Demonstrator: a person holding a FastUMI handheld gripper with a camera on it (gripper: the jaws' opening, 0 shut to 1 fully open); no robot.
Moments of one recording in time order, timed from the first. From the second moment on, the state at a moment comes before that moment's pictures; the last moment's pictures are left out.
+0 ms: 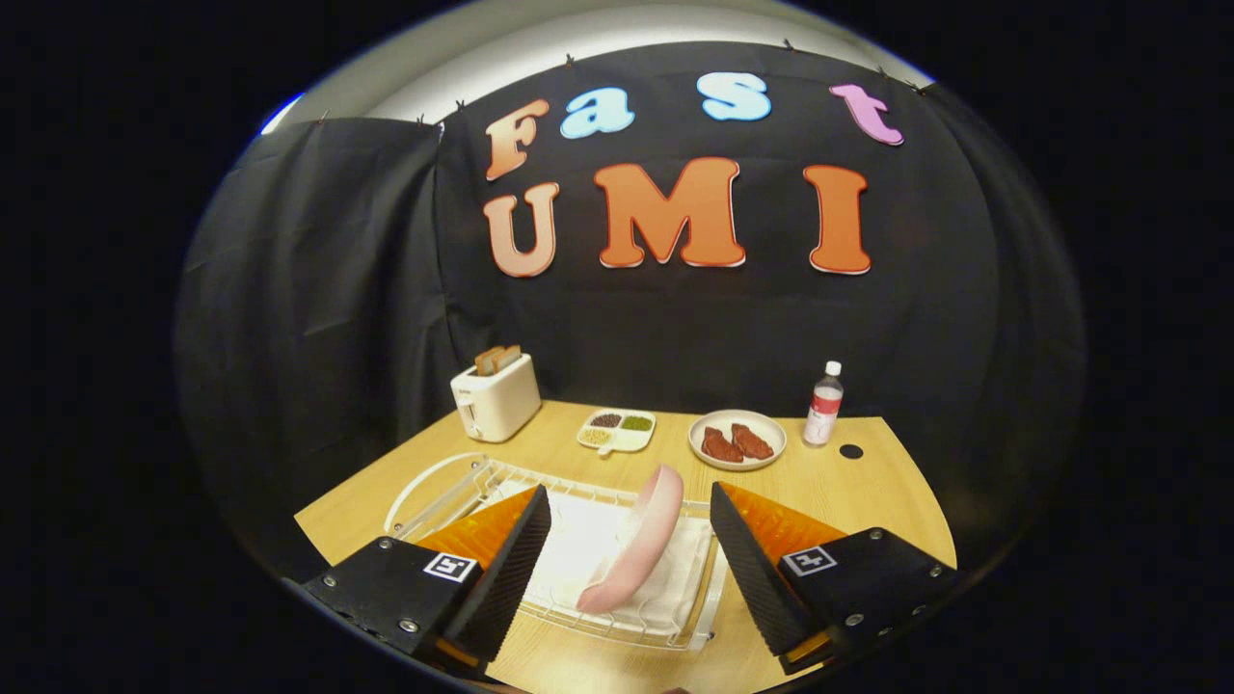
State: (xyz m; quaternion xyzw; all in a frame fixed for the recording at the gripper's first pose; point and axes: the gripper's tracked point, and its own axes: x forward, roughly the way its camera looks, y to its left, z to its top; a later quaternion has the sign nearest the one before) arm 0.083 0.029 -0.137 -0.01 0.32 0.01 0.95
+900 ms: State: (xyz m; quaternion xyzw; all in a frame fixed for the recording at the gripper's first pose) arm 0.111 0.023 -0.234 0.04 0.51 -0.04 0.86
